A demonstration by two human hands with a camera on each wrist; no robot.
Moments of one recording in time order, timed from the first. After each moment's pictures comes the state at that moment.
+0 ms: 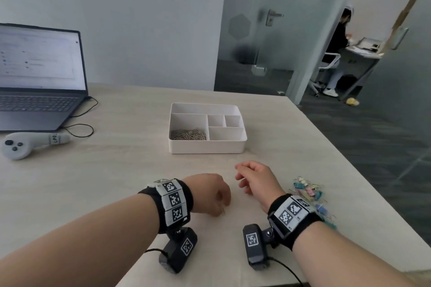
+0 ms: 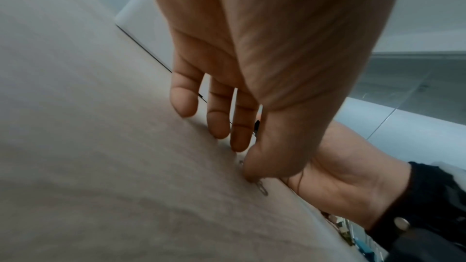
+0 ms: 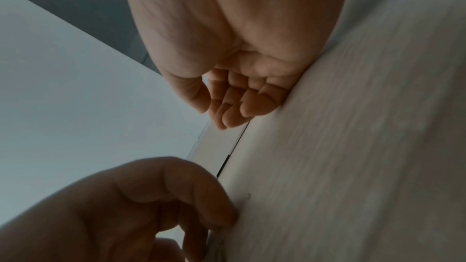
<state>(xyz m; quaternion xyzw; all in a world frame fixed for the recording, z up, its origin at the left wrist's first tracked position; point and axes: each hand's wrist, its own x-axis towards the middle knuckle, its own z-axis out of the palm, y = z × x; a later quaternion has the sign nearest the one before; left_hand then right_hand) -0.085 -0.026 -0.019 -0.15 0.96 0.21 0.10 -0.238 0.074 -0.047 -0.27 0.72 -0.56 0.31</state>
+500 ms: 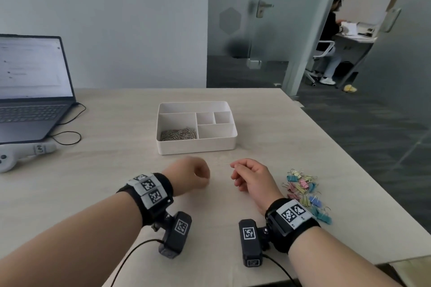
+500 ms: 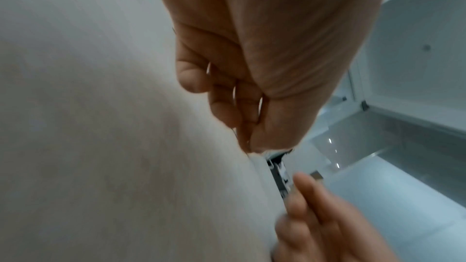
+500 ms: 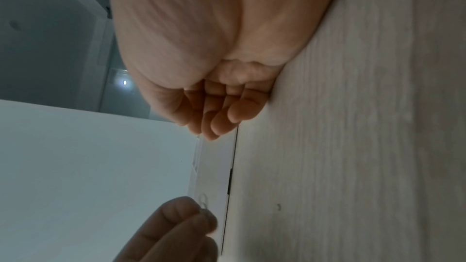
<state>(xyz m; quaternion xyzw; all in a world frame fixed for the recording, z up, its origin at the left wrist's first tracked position) -0.092 -0.056 -0.025 -0.29 0.90 0.33 -0.06 -0.246 0.090 -0.055 -0.28 0.65 -0.63 0.32</state>
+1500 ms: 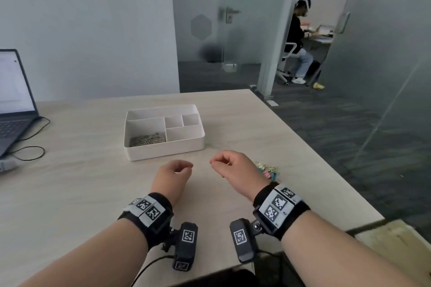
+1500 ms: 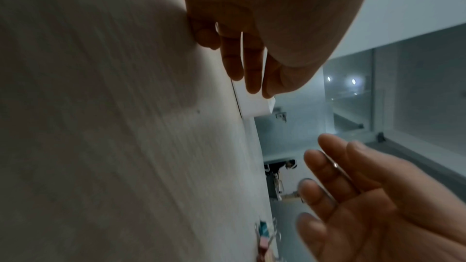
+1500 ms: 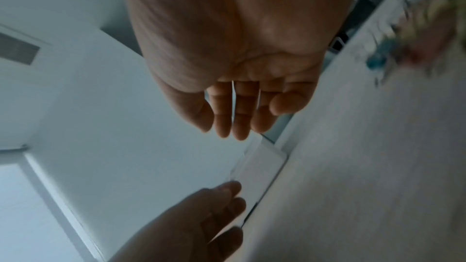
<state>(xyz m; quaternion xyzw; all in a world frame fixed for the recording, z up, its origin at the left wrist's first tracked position) -0.127 0.005 -0.046 -0.39 0.72 0.48 -0.30 -0.261 0.140 -0.006 -0.42 0.74 -0.48 0.21</state>
